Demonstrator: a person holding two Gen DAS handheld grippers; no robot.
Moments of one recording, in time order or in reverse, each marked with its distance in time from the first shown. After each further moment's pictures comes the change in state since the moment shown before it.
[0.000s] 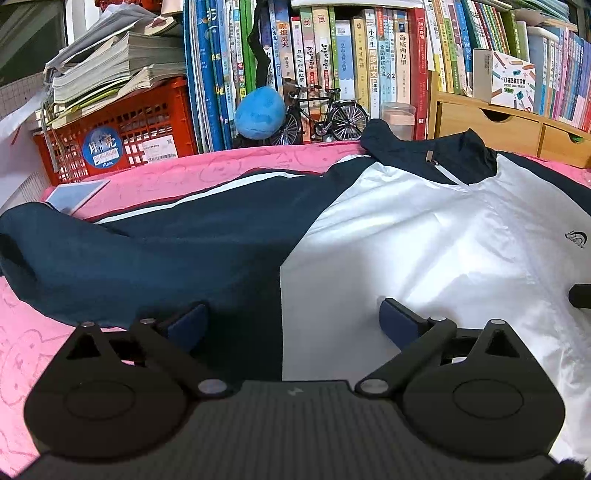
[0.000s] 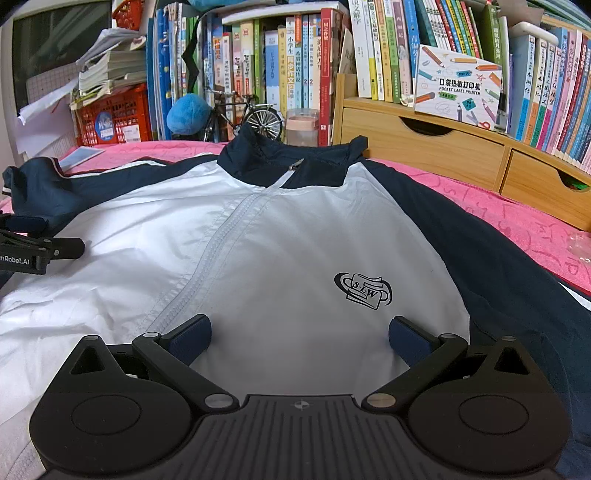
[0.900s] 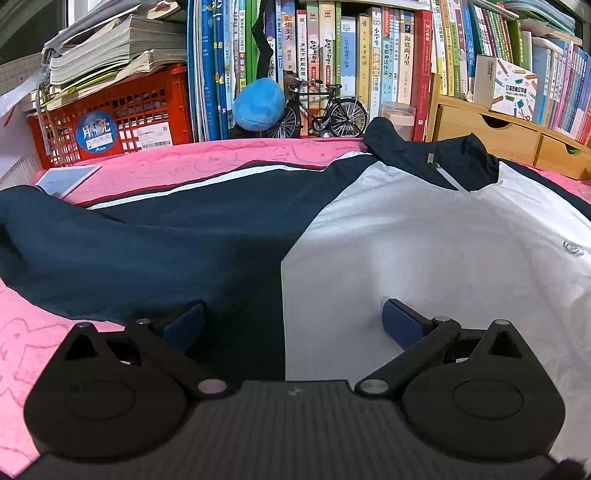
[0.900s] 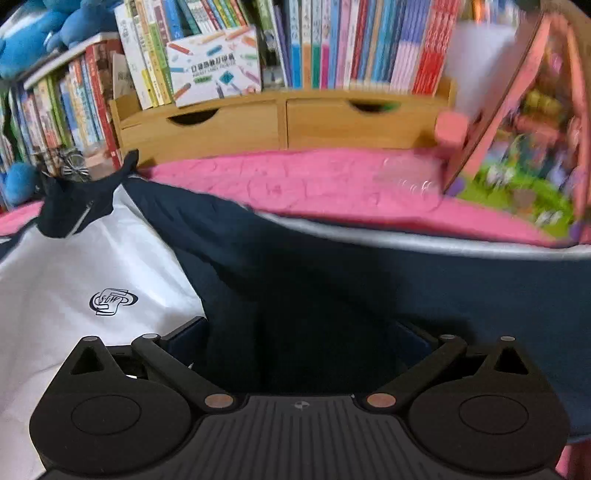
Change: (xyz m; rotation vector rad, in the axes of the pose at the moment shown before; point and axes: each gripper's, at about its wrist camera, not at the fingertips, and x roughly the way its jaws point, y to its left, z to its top) left arm 0.005 0.011 0.000 -0.037 0.018 -0.053; right arm -0.036 -0.113 -0.011 0.300 0.041 -0.376
